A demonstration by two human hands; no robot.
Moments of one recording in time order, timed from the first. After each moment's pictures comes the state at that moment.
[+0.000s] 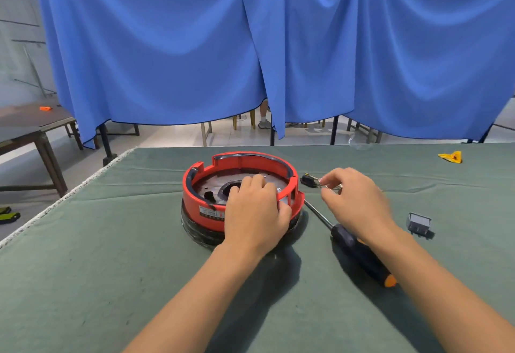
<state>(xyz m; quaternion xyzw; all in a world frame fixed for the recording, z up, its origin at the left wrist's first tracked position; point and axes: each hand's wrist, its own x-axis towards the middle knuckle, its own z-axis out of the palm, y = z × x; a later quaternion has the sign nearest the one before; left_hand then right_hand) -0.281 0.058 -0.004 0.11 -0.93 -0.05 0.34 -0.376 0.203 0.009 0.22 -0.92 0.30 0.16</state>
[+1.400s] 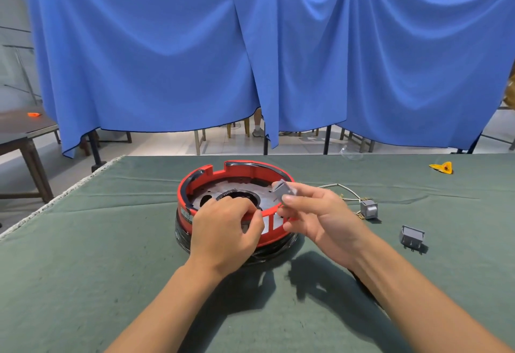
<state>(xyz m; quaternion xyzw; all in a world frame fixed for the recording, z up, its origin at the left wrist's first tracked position) -0.278 0.036 -0.011 0.04 -0.90 -0.15 0.41 -0.350 0.190 0.026 0.24 -0.53 0.76 -0.29</state>
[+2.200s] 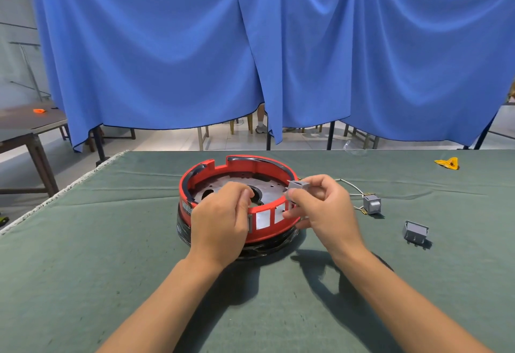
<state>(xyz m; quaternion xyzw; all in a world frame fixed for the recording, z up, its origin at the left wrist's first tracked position) -0.281 0.031 -0.016 0.05 -0.85 -0.21 0.47 -0.347 0.183 0.009 0.20 -0.69 0.70 0.00</state>
